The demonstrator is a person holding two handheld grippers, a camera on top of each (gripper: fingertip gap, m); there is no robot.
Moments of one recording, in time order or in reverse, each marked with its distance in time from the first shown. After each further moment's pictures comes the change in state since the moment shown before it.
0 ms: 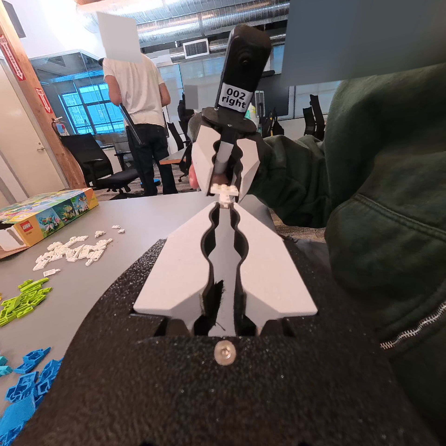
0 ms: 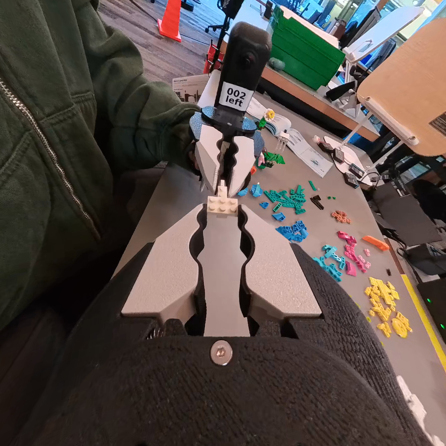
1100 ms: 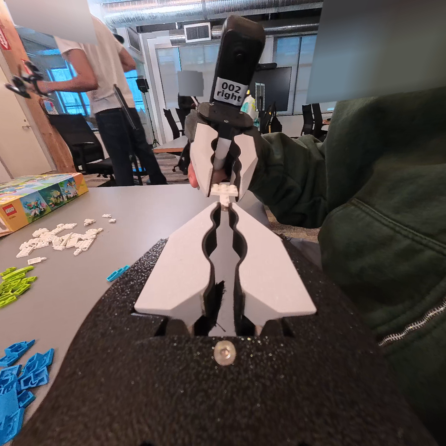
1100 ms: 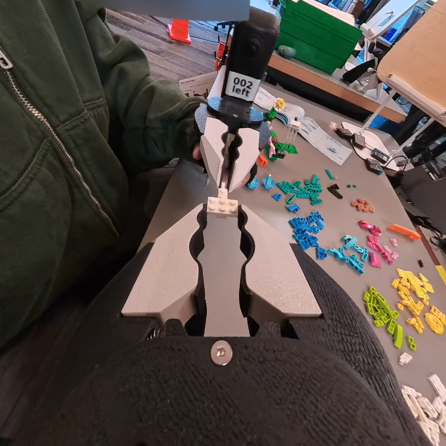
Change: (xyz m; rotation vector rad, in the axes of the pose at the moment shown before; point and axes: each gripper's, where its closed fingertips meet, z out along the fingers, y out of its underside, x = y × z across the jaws) left arm -0.001 0.004 0.003 -0.038 0.007 -0.070; right arm -0.003 0.007 -0.006 -0.009 -0.059 0.093
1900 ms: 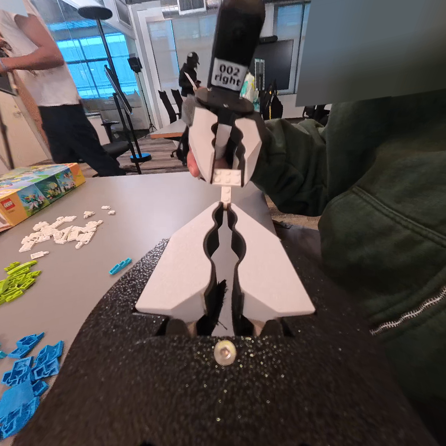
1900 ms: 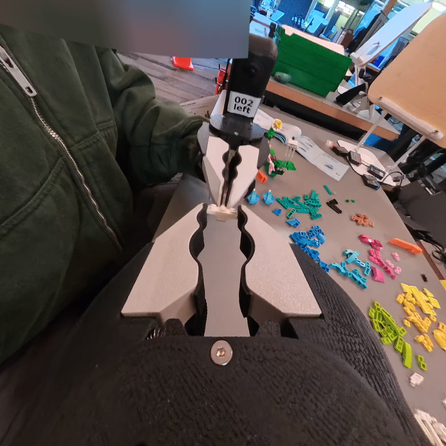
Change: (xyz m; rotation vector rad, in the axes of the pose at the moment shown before) left arm 0.001 0.005 0.001 -0.078 0.008 0.020; right arm -0.002 -0.013 0.001 0.078 0.000 0.005
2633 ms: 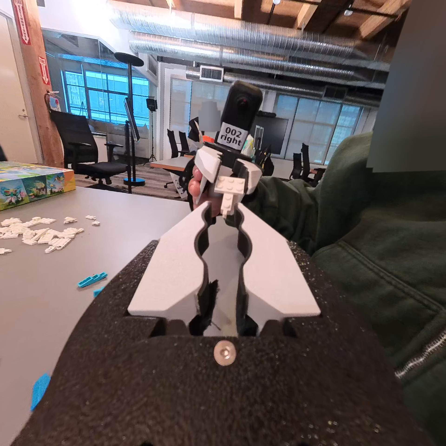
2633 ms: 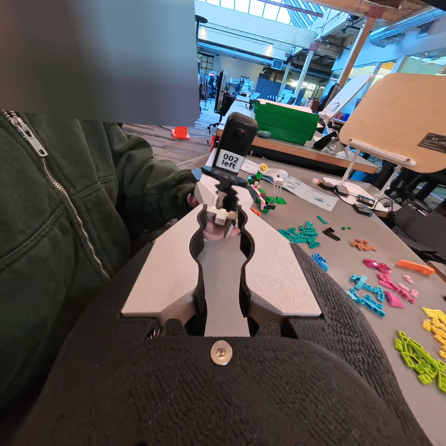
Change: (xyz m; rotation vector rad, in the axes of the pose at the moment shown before) left arm -0.008 -0.019 0.003 0.215 -0.019 -0.211; right arm 0.013 -0.020 -0.002 0.256 0.037 0.091
